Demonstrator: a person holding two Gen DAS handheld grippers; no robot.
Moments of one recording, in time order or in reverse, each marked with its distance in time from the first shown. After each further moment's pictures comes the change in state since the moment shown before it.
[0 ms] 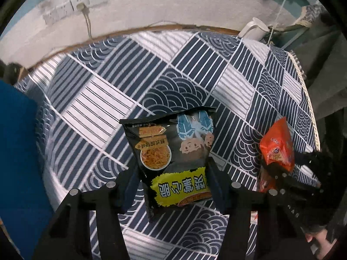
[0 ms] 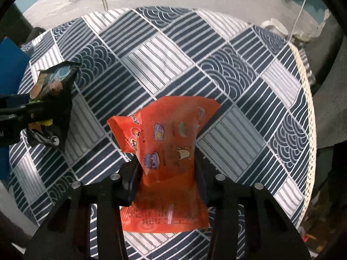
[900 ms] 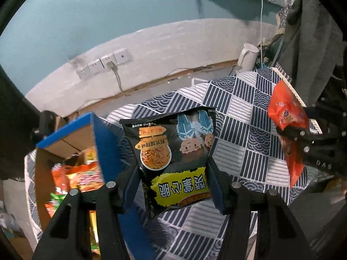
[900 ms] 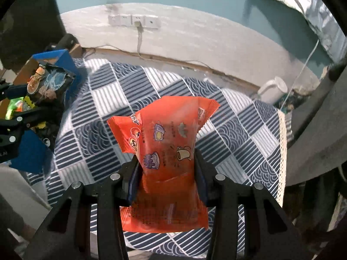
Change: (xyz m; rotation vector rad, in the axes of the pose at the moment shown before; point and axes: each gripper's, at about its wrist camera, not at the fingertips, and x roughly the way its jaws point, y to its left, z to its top) left arm -0.142 0.050 -0.053 0.180 -0.305 0.171; right arm -0.115 0.078 0.023 -0.192 -0.234 0.005
